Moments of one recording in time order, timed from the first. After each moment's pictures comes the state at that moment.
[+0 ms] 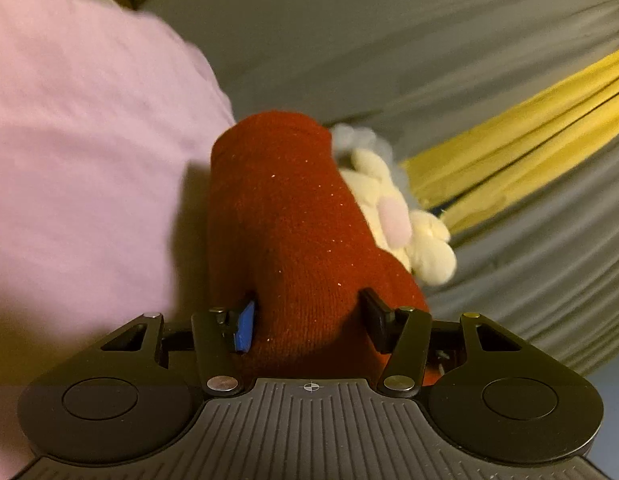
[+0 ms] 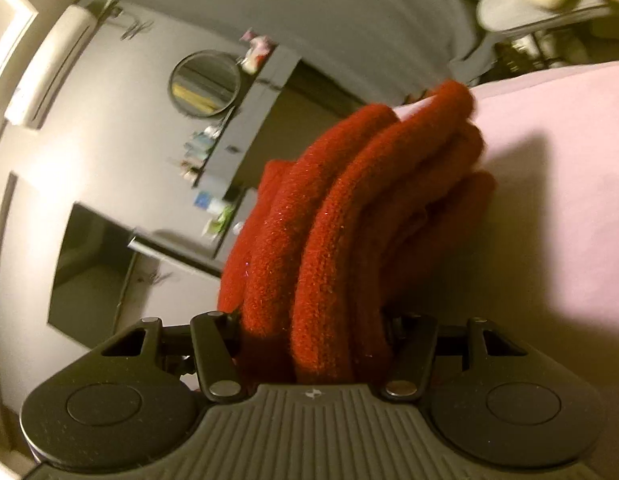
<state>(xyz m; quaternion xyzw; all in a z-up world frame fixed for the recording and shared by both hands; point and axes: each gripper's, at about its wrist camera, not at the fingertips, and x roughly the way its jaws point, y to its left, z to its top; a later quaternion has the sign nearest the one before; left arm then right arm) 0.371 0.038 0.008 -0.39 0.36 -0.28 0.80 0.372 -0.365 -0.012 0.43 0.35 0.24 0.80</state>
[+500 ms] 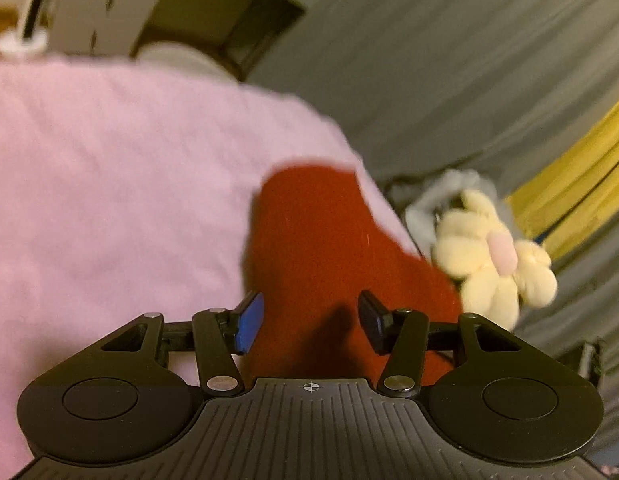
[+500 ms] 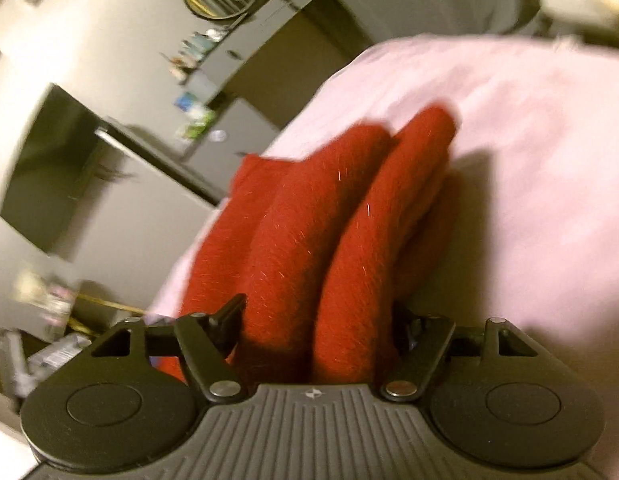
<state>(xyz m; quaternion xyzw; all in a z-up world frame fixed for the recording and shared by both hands) 0.281 0.135 0.031 -0.31 0.35 -0.10 0.88 0.343 -0.256 0.002 0.26 0.42 0.23 0.84</state>
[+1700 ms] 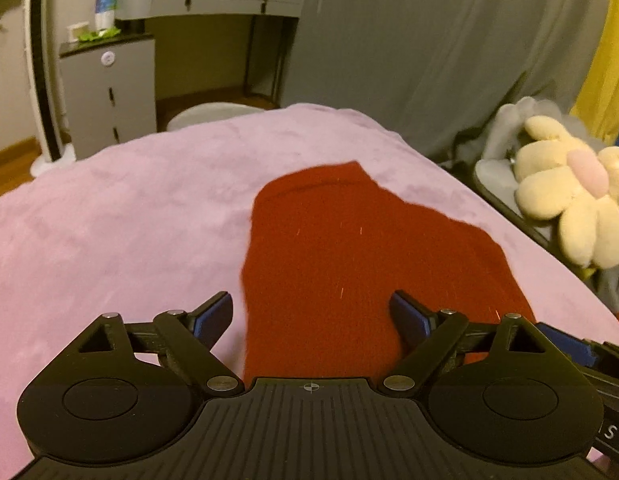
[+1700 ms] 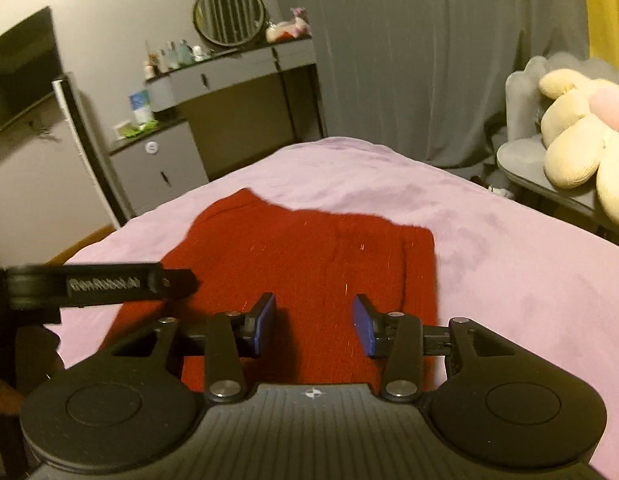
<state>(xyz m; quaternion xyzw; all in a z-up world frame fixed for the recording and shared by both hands) 0.294 0.039 0.033 -0.10 0.37 -0.02 0.92 0.282 -0.198 0.037 0.07 0.32 0.12 0.94</state>
